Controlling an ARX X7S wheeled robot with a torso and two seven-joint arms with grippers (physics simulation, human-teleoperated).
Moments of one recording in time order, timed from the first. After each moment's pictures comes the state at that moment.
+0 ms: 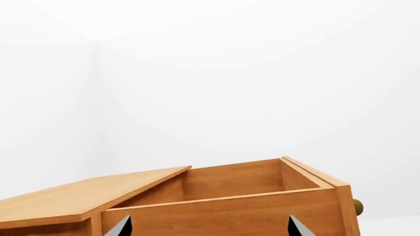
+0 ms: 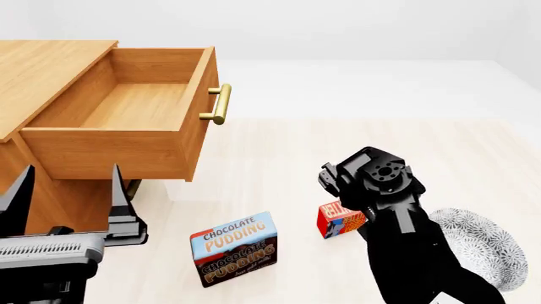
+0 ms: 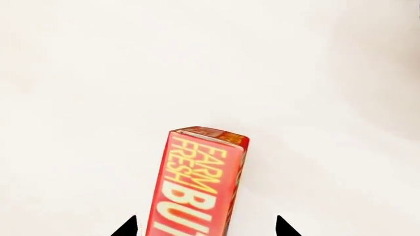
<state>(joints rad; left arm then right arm) -0.82 -1.18 1.52 0.37 -0.47 0.53 -1.30 1.24 0.00 0.48 1.31 0.68 0.53 1.01</state>
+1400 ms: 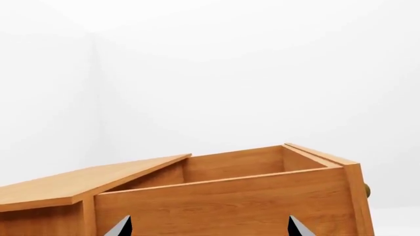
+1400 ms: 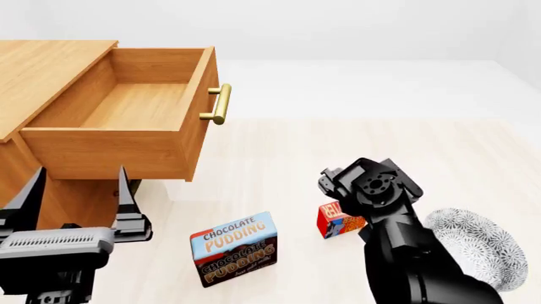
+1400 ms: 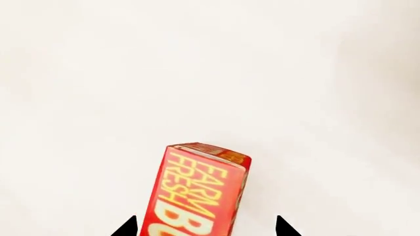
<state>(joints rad) -0.79 -1.13 1.49 0.27 -0.51 0.55 -1.26 1.19 0.00 0.24 1.31 0.81 0.45 0.94</state>
